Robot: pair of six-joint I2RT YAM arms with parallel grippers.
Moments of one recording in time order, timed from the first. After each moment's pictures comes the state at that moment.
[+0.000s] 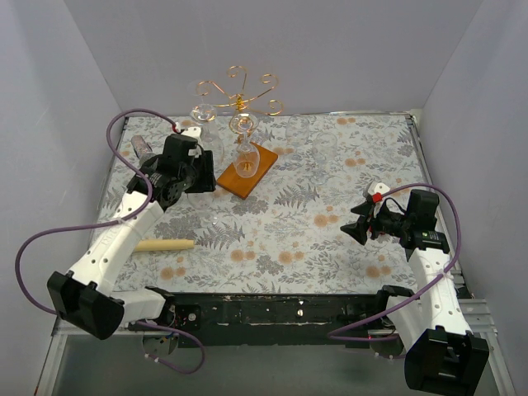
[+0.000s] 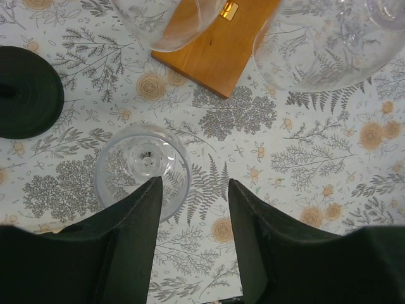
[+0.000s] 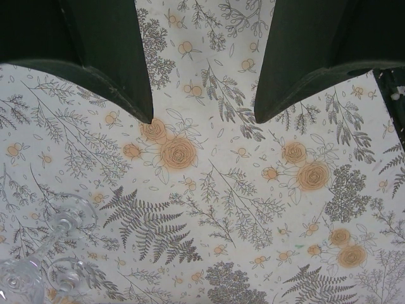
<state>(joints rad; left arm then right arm) -0.42 1.22 1.27 -0.76 -0.11 -0.35 -0.13 0.82 0.56 -0.45 -1.04 -0.66</state>
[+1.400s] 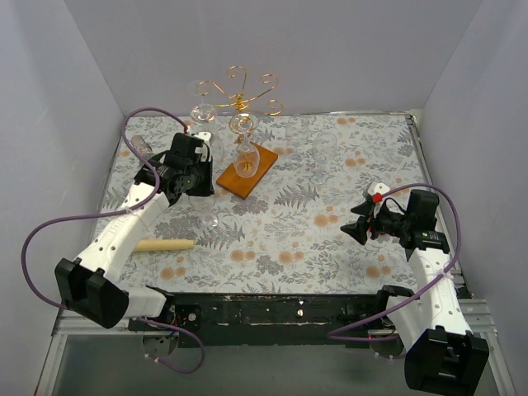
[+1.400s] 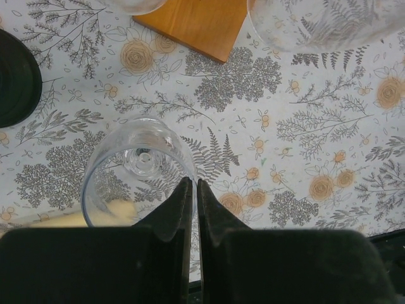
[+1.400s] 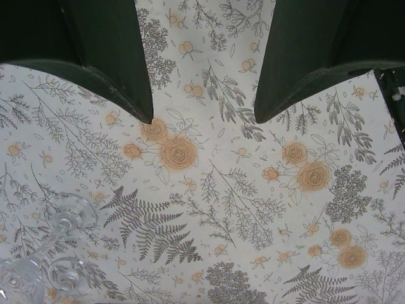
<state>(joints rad) -0.42 1.32 1.31 -0.85 -0.05 -0.29 -0.13 0.82 0.56 -0.45 -1.04 -0.66</state>
